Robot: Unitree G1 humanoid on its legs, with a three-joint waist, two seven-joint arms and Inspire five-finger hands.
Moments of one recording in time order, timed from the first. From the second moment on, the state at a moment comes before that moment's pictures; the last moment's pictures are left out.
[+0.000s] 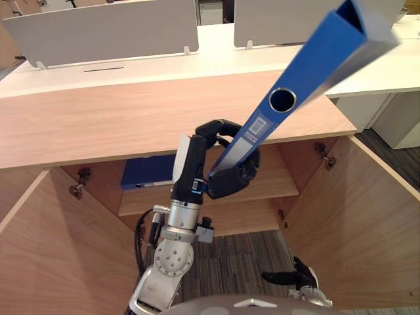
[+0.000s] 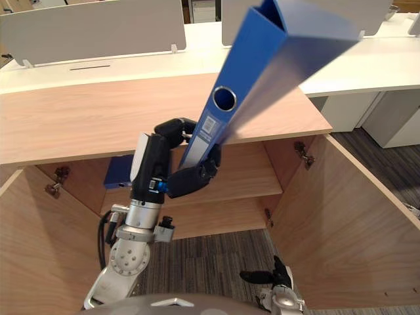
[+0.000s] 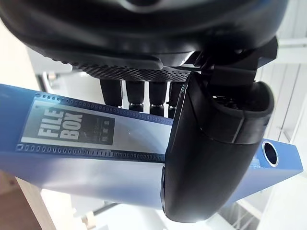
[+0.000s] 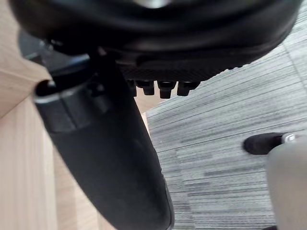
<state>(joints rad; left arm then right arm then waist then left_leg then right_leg) 0.19 0.15 -0.47 -0.51 0.14 -0.20 0.23 0.17 -0.09 -0.06 0.82 0.09 -0.01 -0.16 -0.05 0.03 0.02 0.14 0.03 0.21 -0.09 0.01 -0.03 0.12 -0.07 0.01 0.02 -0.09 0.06</state>
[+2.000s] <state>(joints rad) 0.35 0.08 -0.13 -0.28 -0.41 -0.16 -0.21 0.07 -0.14 -0.05 -0.24 0.43 -0.14 0.19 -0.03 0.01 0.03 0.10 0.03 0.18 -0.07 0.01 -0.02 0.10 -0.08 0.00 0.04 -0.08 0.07</state>
